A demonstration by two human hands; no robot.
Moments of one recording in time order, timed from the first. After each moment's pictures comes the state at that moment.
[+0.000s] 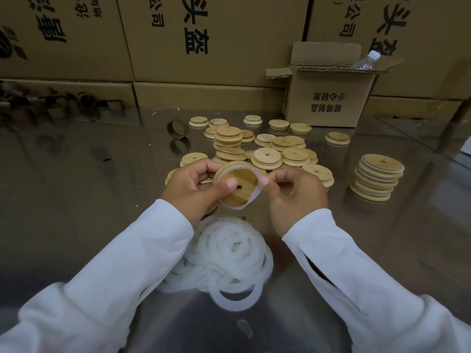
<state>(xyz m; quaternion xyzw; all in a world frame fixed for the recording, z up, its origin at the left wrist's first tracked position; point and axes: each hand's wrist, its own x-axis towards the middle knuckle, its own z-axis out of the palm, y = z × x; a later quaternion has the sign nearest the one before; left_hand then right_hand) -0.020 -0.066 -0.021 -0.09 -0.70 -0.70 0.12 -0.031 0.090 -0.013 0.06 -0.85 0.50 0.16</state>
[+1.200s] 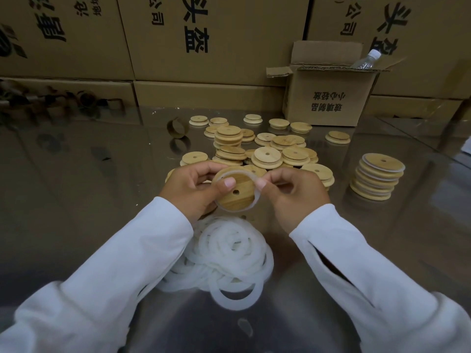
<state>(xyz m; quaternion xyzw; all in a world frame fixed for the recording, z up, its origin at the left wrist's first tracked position) -0.017 -0.066 -0.016 -0.06 -0.73 -0.67 0.11 -0.033 0.094 -0.011 0.11 -0.83 0.53 0.11</state>
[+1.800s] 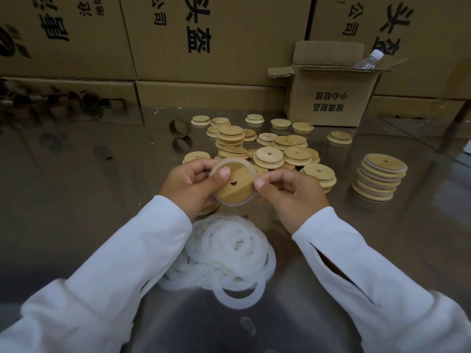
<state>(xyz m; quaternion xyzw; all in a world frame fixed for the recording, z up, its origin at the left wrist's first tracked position) -0.021 -0.069 -0.021 -0.03 -0.67 -0.73 0.11 -0.035 0.090 -0.019 0.15 -0.75 0.64 0.07</state>
